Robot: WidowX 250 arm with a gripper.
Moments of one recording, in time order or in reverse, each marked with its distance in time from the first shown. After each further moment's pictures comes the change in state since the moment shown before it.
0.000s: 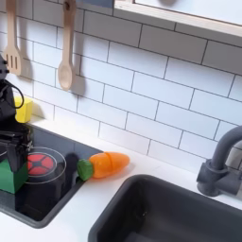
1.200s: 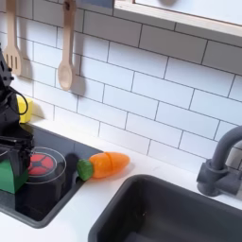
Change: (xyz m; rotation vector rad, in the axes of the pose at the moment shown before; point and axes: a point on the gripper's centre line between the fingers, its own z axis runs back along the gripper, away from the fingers) arm 0.002 -0.002 -0.008 -0.001 0.006 -0.012
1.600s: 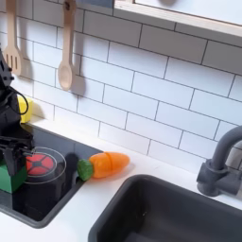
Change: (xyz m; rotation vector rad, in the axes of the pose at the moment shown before) arm 0.000 -0.002 0.000 -0.010 0.000 -0.020
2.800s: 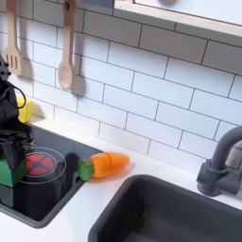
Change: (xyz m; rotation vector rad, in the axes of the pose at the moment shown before) arm 0.010 0.009 -0.001 -0.024 0.000 0.037
